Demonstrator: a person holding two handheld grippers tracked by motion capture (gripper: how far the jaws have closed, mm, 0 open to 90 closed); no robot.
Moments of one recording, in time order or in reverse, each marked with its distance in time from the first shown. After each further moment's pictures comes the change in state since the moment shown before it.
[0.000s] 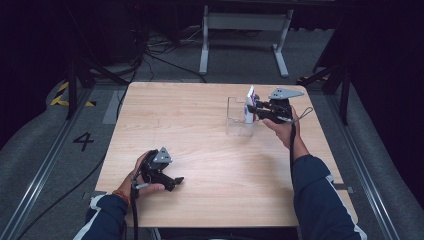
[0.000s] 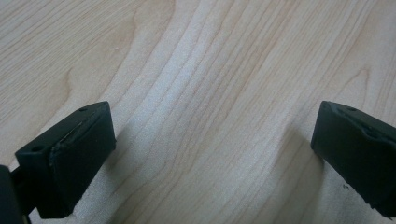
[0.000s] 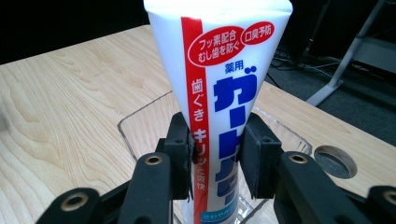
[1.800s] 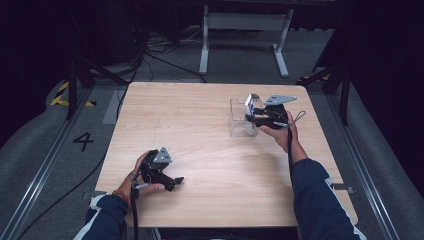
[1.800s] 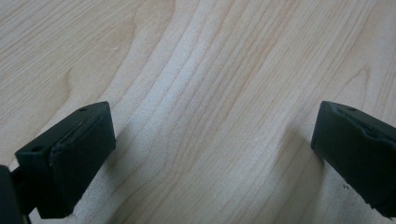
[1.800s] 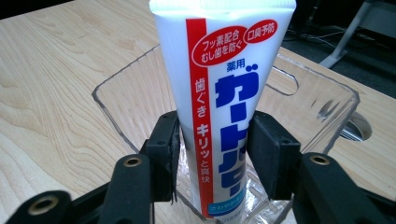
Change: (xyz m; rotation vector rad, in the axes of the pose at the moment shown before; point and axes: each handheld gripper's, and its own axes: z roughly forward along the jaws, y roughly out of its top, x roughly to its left) left arm 0.000 0.000 0.000 0.000 0.001 0.000; right arm 0.000 -0.023 0.015 0.111 -0.012 0.013
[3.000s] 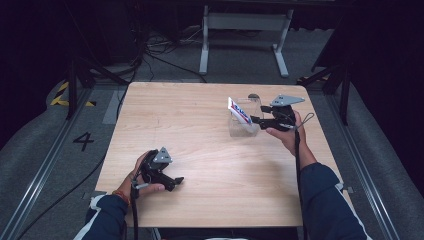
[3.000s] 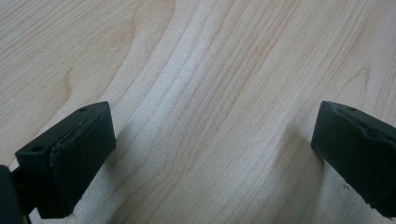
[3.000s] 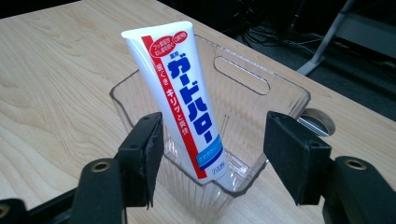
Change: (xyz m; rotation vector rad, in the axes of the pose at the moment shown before) left arm 0.000 0.000 0.000 0.000 0.000 0.000; right arm 0.010 0.007 -0.032 -0.008 -0.064 -0.030
